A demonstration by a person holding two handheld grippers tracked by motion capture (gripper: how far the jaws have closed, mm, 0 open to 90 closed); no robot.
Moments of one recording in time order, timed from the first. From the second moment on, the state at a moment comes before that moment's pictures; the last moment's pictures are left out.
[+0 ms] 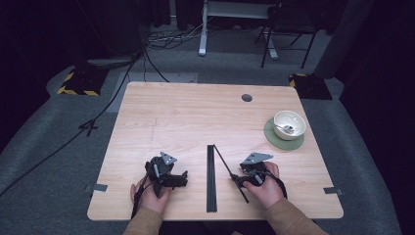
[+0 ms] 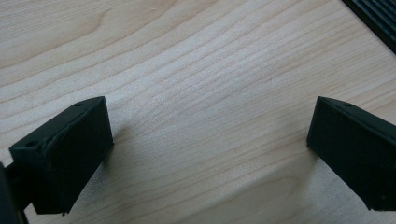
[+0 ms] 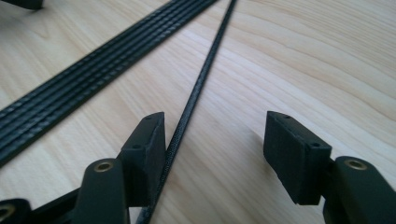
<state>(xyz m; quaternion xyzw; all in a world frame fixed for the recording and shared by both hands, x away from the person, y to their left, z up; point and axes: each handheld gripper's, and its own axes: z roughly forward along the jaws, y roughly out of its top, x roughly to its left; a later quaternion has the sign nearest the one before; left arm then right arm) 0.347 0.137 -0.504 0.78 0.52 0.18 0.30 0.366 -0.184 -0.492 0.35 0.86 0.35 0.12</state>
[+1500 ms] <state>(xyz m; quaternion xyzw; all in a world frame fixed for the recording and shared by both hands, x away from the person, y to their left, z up) 0.346 0.137 -0.503 0.78 0.52 0.18 0.30 0.380 -0.211 -0.469 0.36 0.85 0.36 0.13</state>
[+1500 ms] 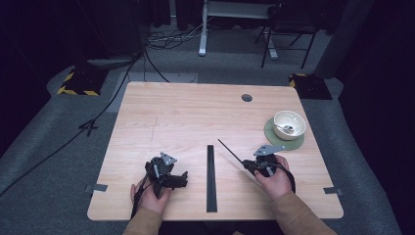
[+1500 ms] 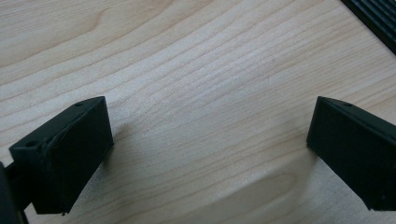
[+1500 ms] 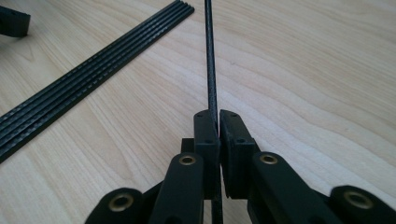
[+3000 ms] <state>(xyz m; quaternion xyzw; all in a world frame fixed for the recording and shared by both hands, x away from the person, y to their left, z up) 0.344 0.139 -0.503 0.79 0.51 0.18 0.30 0.394 -0.310 -0.368 0.41 0.79 0.42 0.17</state>
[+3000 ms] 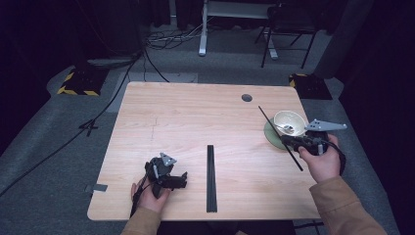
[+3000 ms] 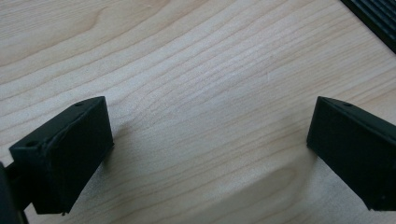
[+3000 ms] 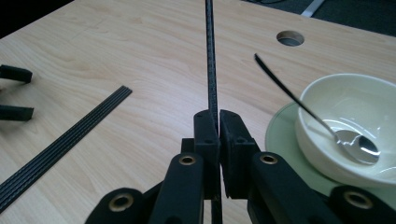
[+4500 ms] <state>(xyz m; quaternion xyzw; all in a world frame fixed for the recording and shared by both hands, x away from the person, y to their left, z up) 0.344 0.140 -0.503 0.79 0.51 0.18 0.30 0.502 -0.337 -0.398 0.50 0.78 0.33 0.17</state>
